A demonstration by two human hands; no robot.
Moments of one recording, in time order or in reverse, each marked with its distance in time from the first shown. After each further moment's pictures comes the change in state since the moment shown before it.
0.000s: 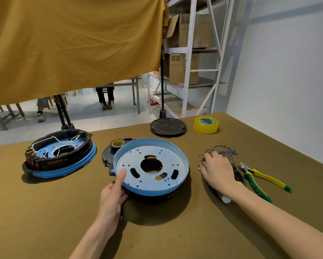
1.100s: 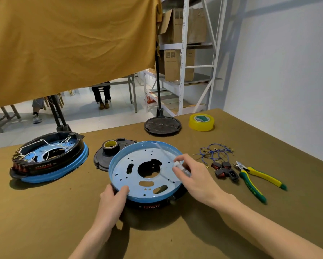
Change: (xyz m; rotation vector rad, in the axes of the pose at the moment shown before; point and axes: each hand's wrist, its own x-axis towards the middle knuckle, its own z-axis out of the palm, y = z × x) left_hand 0.002 -0.006 0.017 0.529 0.040 -0.014; right_hand -0.036 -0.038 -0.025 0.961 0.005 -0.226
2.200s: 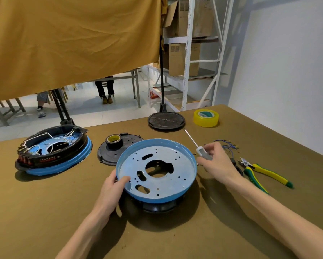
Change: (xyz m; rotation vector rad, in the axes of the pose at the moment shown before) left_hand 0.016 0.000 -0.011 -0.090 -0.102 0.085; right_hand 0.022 0.040 -0.036 0.075 0.092 0.382
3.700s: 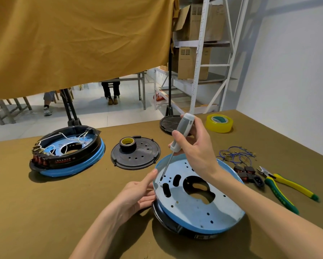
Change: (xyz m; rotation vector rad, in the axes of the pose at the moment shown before) left_hand 0.011 0.025 -0.002 -0.190 -0.282 -0.301; right_hand 0.000 -0.122 0.080 0.439 0.033 -0.494
